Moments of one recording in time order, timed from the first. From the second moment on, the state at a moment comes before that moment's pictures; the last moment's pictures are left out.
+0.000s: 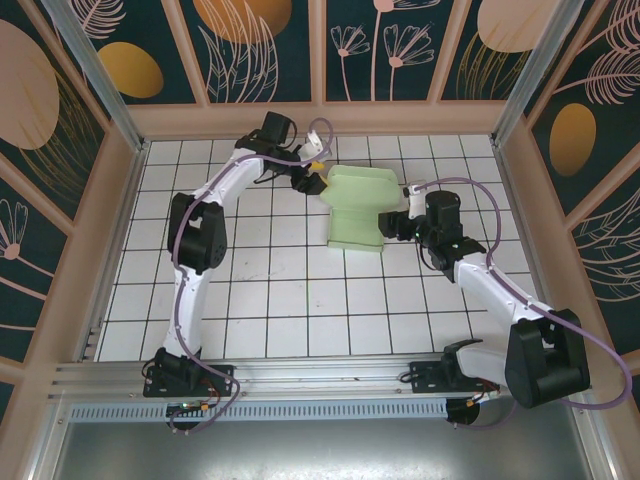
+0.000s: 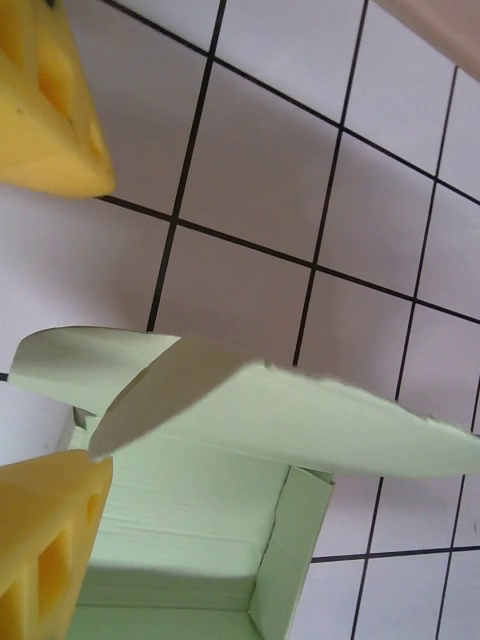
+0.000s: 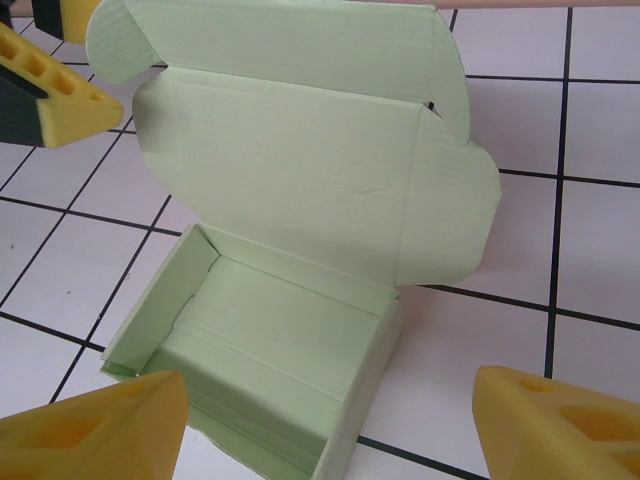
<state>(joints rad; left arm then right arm) -0.38 2.36 2.11 -0.69 0.75 0.68 0.29 1.21 0.69 -0.03 -0.18 0.10</state>
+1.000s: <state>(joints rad) -0.39 2.36 2.07 -0.73 0.78 0.71 0.23 1.18 0.69 -0.03 -0.17 0.09</state>
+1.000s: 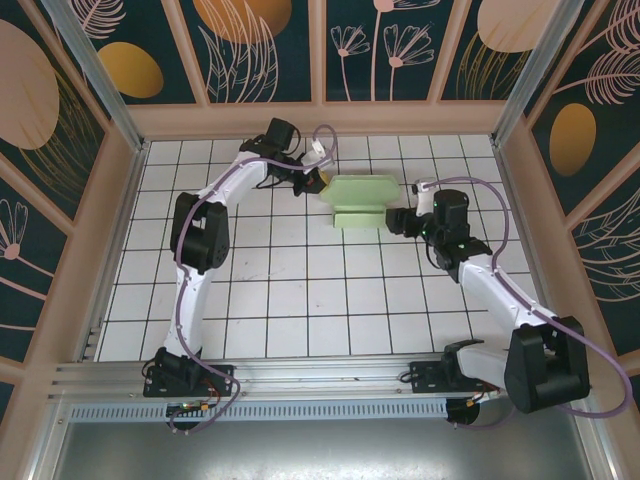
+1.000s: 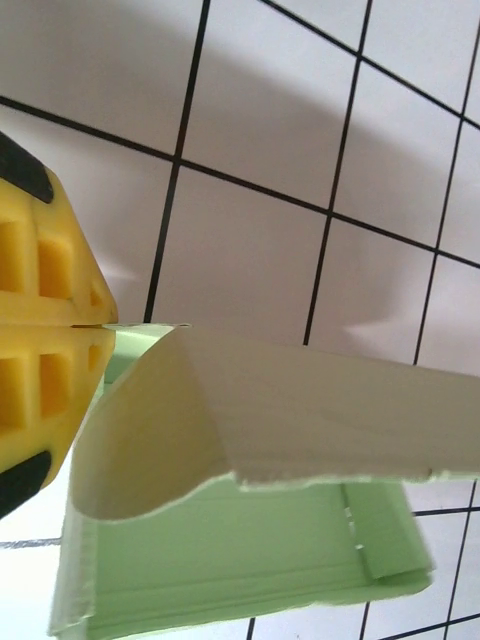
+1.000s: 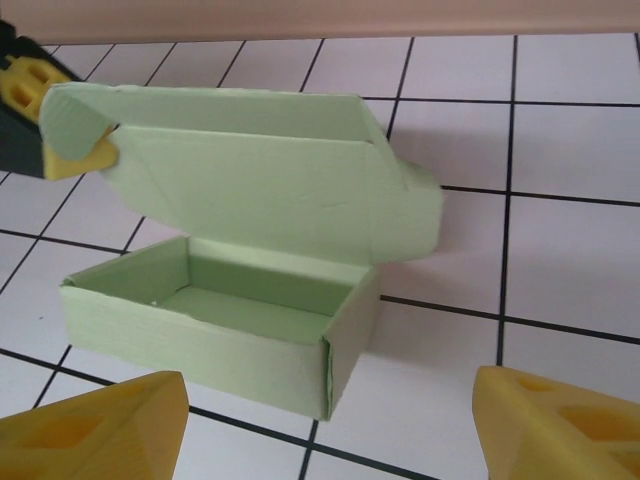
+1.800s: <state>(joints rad) -0.39 2.19 1.90 -0.69 0.80 0.70 0.10 1.17 0.76 -0.04 -0.46 -0.30</state>
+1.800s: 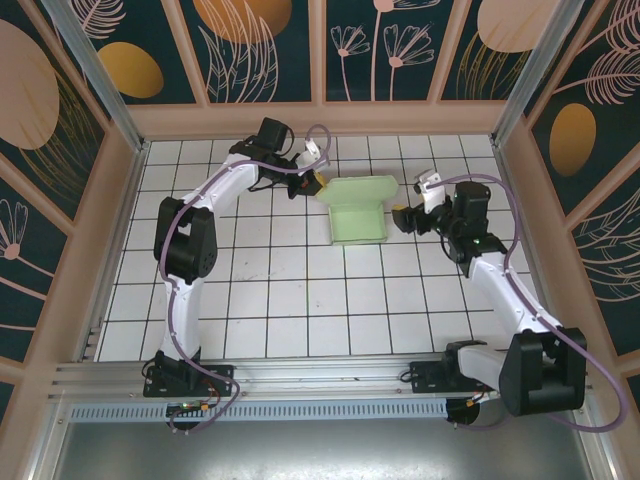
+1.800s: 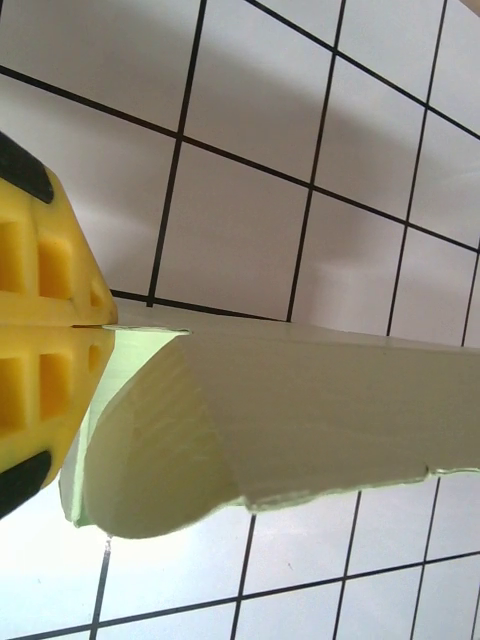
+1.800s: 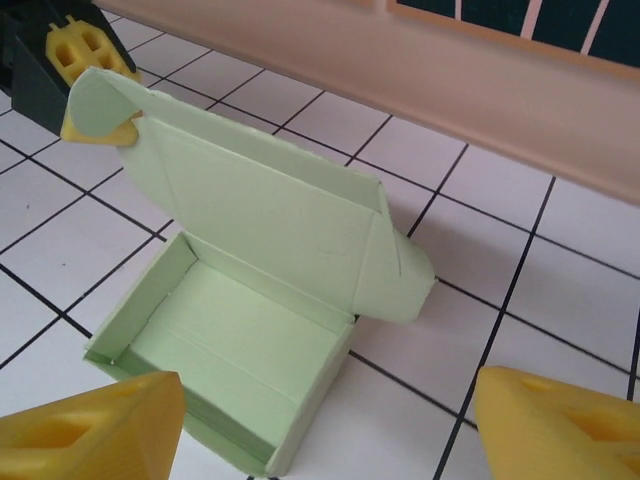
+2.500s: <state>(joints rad) -0.39 2.22 1.97 -0.80 0.82 0.73 -0.02 1.71 1.25 -0.39 -0.82 -0.96</state>
